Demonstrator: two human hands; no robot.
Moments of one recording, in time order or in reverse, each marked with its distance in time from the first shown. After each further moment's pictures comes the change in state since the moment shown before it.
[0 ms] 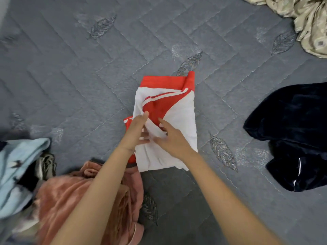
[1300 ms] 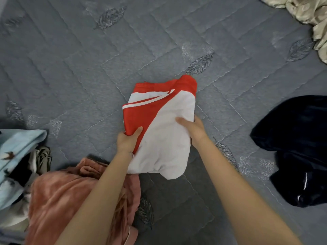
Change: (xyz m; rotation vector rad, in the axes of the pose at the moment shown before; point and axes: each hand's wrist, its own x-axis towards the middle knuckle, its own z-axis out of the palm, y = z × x) left_hand 0.031 -0.048 -0.019 0.000 0.452 -0.073; right_hand 0.062 0.058 -0.031 0.785 0.260 0.343
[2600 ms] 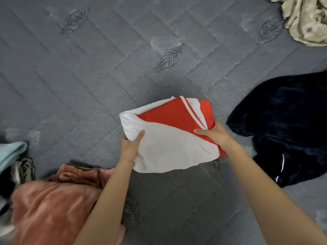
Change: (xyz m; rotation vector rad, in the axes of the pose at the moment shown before) left_hand -0.050 -0.018 0.069 -0.038 -0.151 -0.051; right_hand -0.016 -0.010 -0.161 -0.409 0.053 0.036
